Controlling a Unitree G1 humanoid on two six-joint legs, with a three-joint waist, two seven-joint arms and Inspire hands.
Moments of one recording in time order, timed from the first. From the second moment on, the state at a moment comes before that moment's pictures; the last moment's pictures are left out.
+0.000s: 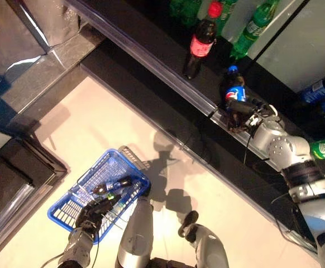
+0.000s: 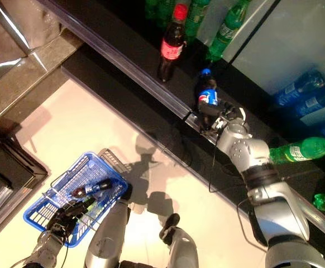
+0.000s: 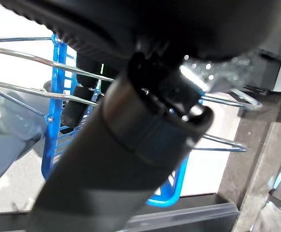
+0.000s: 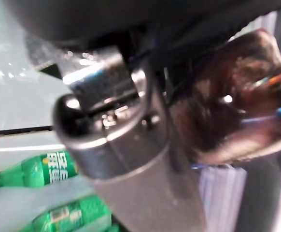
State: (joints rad) left arm -0.03 0.35 -0.03 0.89 -0.96 -0.12 -0.06; right arm -0.69 -0.59 0.27 0.28 0.98 0.44 -0.58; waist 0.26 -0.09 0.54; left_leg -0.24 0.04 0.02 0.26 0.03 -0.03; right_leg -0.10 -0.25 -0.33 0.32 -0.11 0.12
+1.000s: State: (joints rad) left arm 0.03 0.31 -0.02 0.79 -1.00 -0.13 -0.07; right arm -0.34 -0.48 0.26 -0.07 0.85 0.43 -0.49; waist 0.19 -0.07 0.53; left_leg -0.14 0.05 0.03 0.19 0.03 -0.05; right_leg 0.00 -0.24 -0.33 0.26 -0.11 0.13
